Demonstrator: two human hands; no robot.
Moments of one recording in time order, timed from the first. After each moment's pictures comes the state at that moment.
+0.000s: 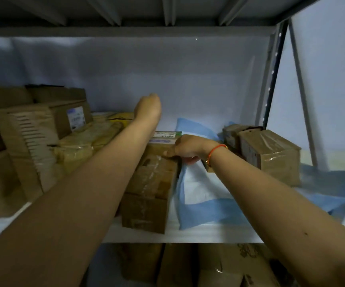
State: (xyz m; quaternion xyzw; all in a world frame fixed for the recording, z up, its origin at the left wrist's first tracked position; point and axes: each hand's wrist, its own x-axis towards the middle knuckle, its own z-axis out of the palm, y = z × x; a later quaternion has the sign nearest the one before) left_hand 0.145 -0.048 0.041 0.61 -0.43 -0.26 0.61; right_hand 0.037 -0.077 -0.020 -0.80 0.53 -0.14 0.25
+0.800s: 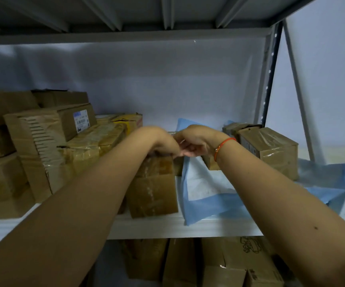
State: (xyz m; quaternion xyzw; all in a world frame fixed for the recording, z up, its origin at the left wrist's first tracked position) left_hand 0.121 0.026 0.029 0.74 -0.64 -0.20 0.03; right_hand 0.029 -0.053 0.005 -0.67 0.51 -0.23 0.48
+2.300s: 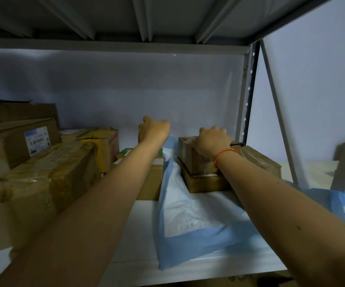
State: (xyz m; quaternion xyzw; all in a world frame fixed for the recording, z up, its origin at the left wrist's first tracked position) left_hand 0.098 -0.101 0.031 0.68 -0.50 -0.15 0.52; right_hand -0.043 -0.138 0.007 -0.69 0.69 -0.23 -0.06
